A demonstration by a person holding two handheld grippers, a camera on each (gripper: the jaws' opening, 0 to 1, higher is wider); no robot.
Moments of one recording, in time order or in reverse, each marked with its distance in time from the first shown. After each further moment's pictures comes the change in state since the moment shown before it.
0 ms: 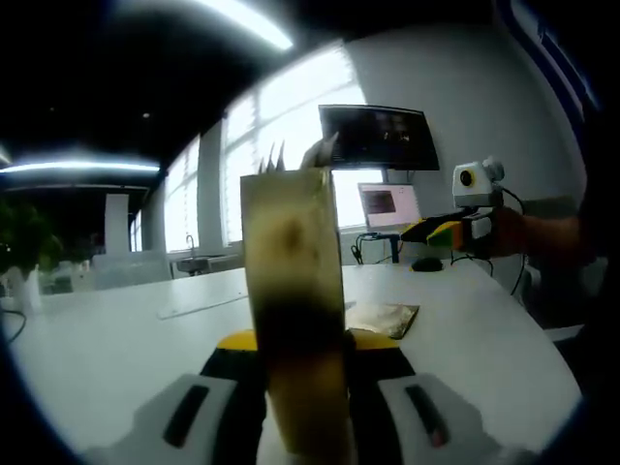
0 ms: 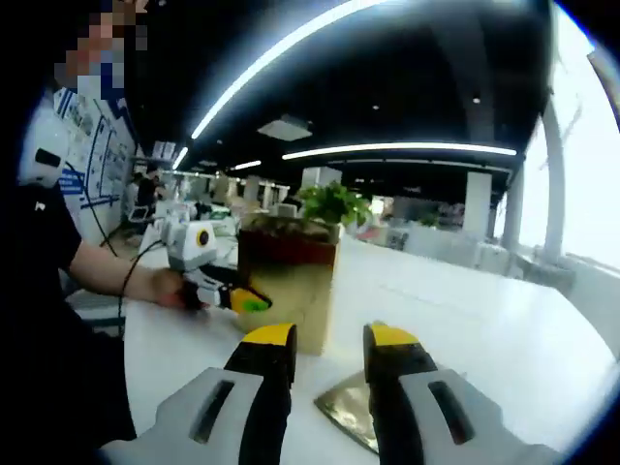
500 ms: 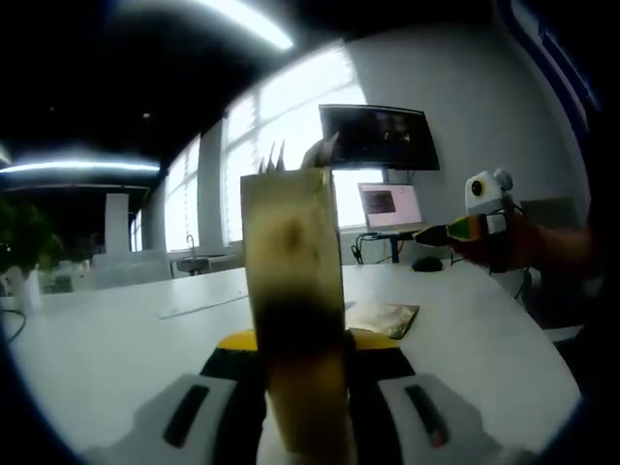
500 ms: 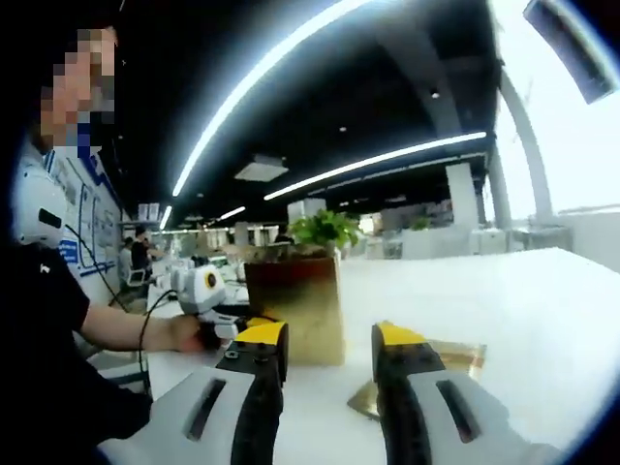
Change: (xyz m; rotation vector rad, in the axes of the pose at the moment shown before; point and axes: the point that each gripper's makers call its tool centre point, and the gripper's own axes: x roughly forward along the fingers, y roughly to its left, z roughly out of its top) left arm 0.000 0.000 0.000 -0.001 0.001 0.001; right arm -0.018 0.006 -0.009 0.188 -0.121 -0.060
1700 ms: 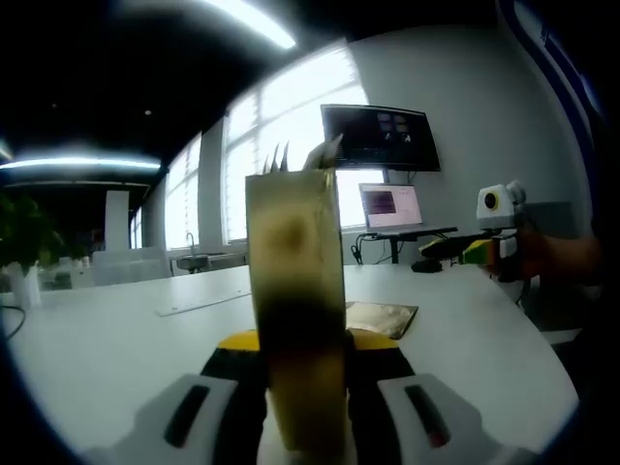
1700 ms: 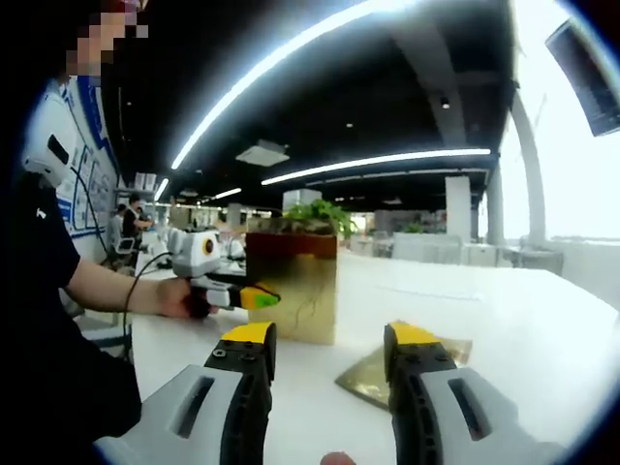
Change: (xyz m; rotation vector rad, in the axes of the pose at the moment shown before) left arm -0.003 0.001 0.001 -0.013 0.003 0.000; right arm -0.008 0.010 -0.018 -0.131 0.054 -0.019
